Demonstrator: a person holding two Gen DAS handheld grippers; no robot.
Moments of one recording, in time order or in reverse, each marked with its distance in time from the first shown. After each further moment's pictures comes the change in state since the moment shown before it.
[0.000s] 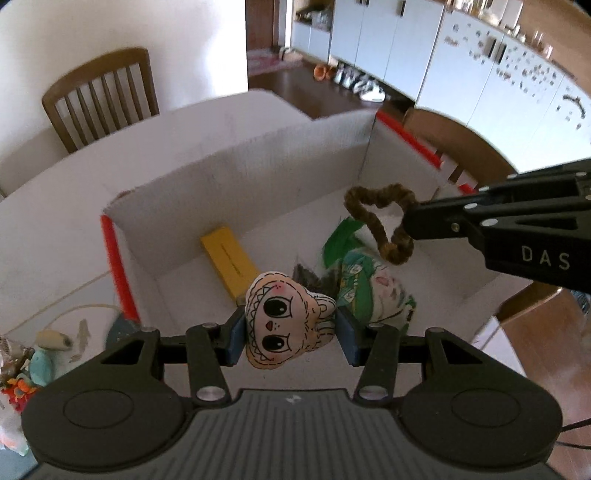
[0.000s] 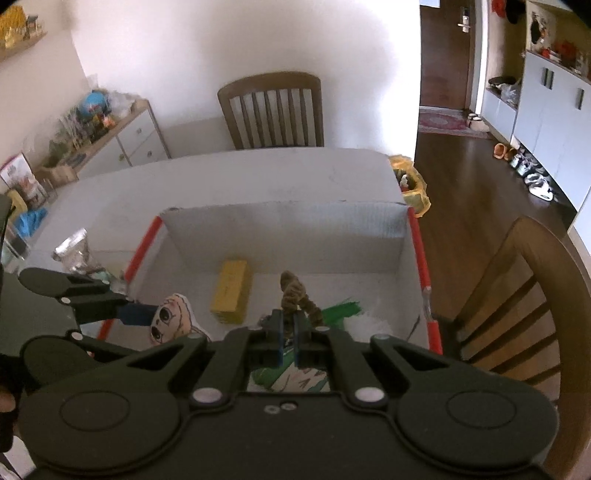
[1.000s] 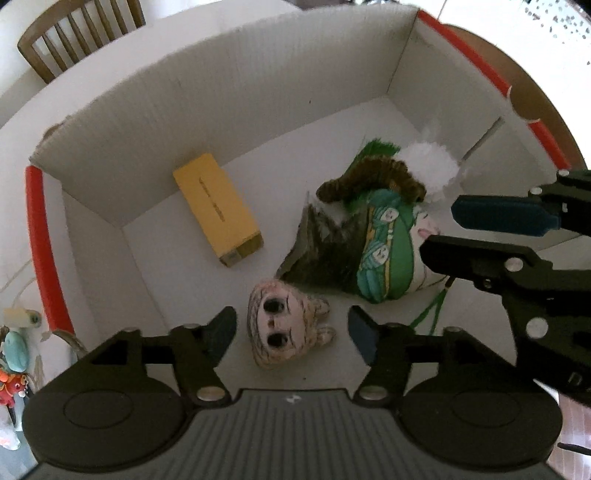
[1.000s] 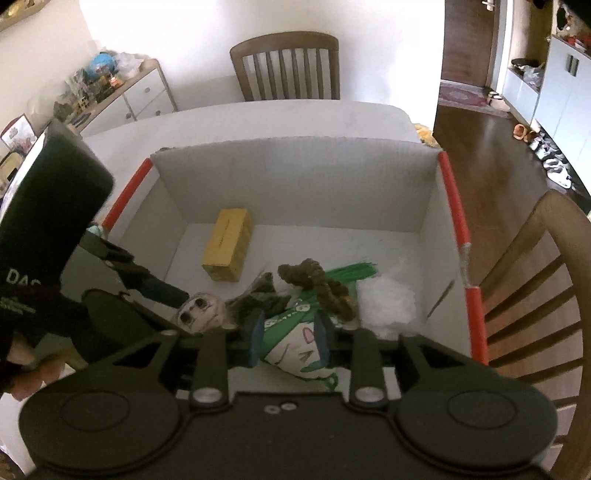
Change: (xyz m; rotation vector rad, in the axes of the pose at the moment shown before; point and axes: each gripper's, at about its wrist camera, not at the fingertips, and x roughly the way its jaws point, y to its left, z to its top) left arm 0.060 0.011 0.007 0.011 0.279 0.004; right arm 0.034 -0.008 -0.016 -0.032 0.110 0.041
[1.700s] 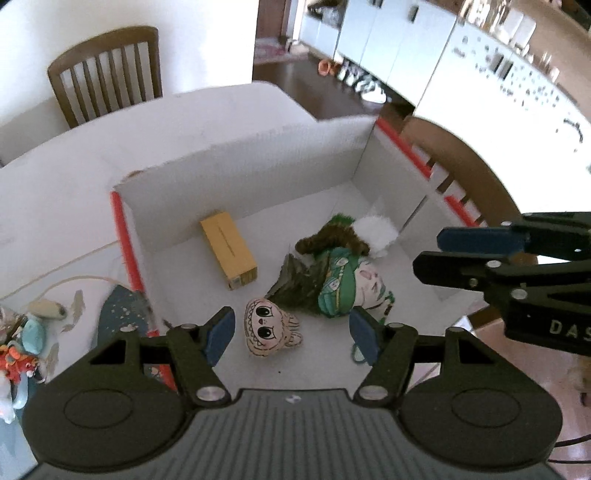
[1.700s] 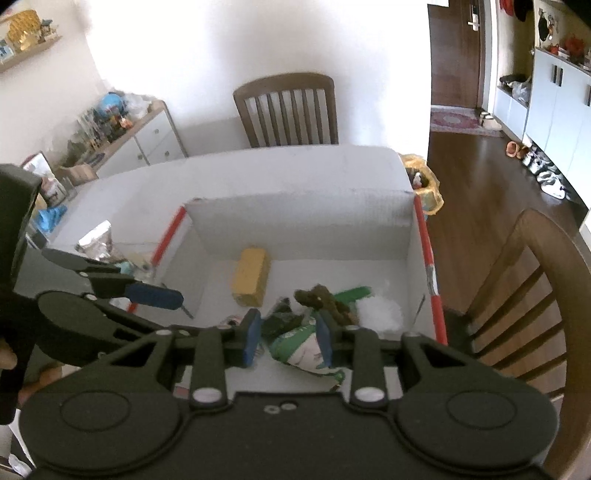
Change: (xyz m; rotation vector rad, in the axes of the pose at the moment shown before) left arm -0.091 0.000 -0.038 -0.098 -0.278 -0.081; right arm -0.065 0.012 -0.003 0.035 -0.126 0.027
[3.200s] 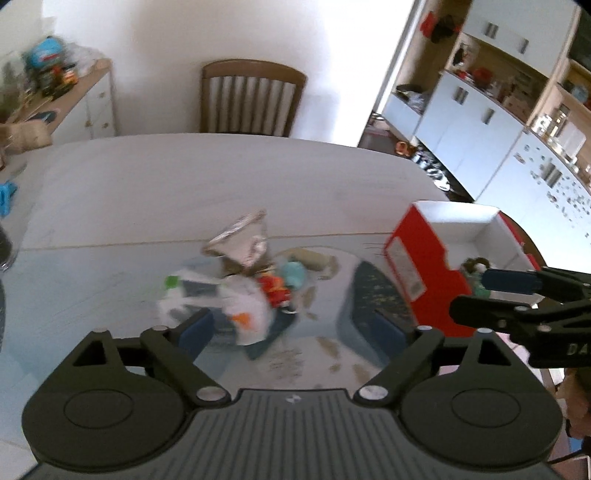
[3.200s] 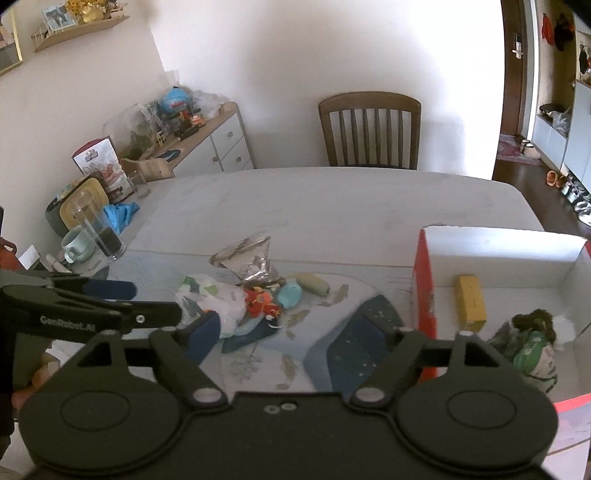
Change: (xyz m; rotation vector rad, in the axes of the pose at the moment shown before) left arm -0.163 0.252 -0.138 -0.281 -0.226 0.094; right arm 0.038 0.263 0.008 -0.052 -0.048 0.054
